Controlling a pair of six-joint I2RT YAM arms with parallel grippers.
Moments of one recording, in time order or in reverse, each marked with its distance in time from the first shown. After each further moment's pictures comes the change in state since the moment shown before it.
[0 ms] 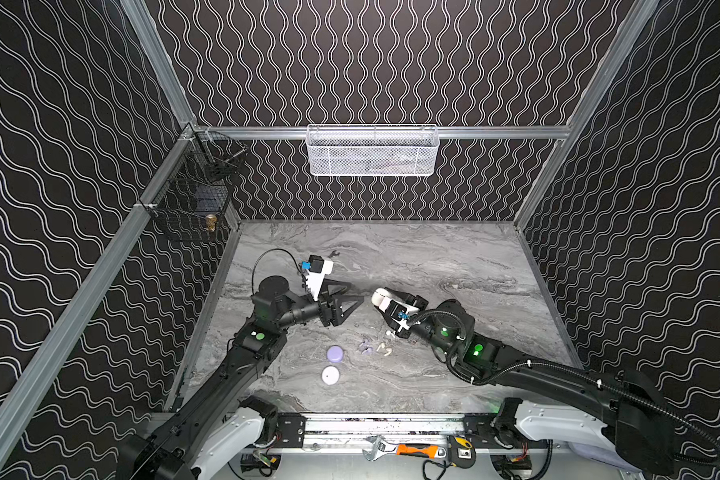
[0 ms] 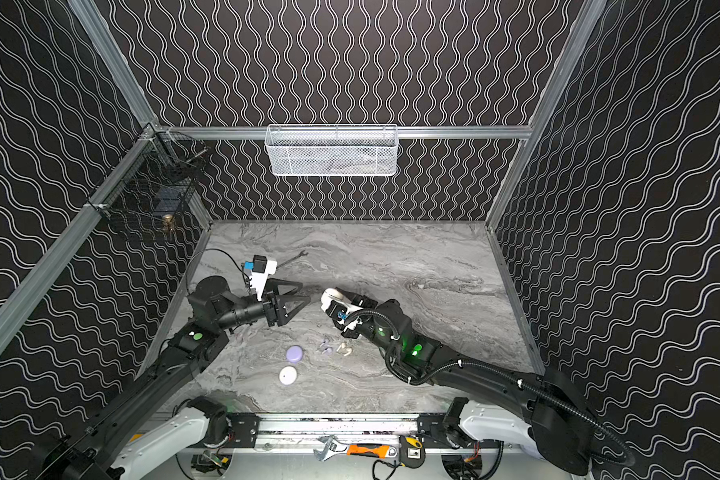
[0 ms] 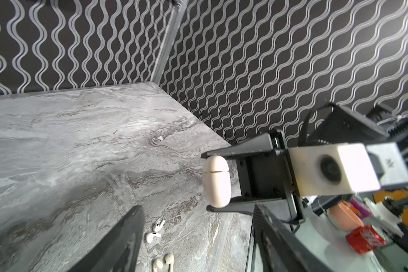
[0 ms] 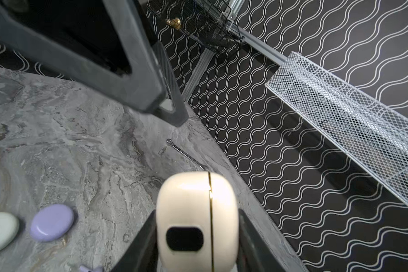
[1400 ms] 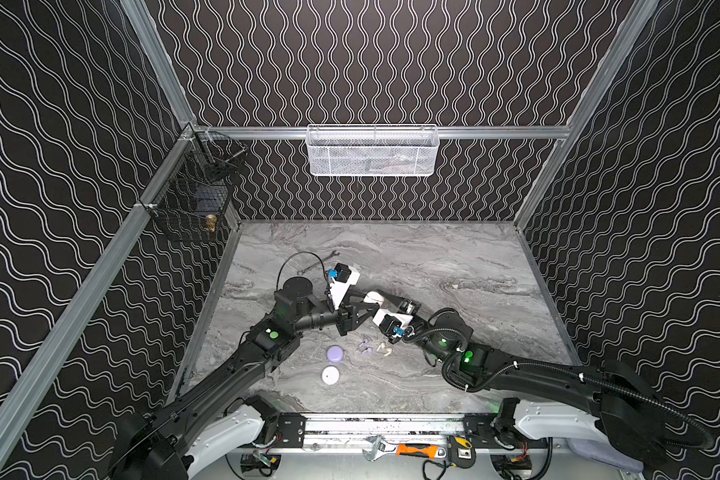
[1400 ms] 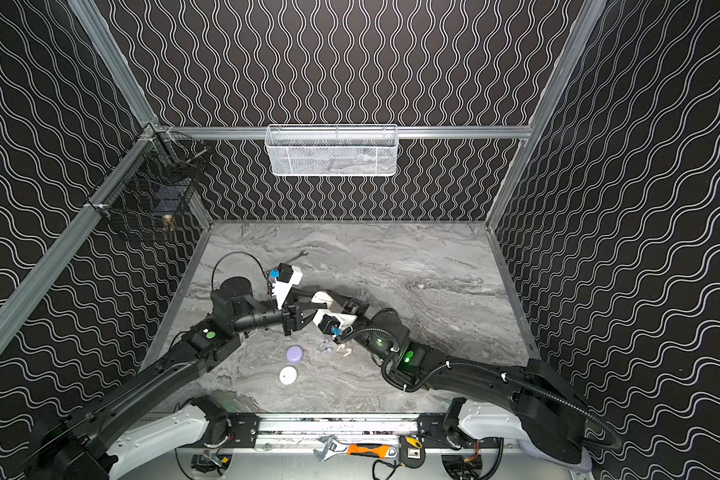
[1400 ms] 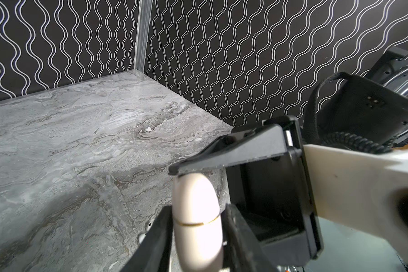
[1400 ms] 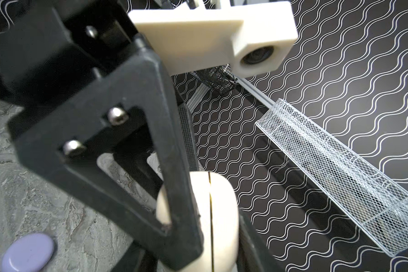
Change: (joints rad) left arm -0.180 0.053 0.060 -0.089 -0.130 0.144; right arm 0.069 0.072 -0.053 0.268 0.035 -0.137
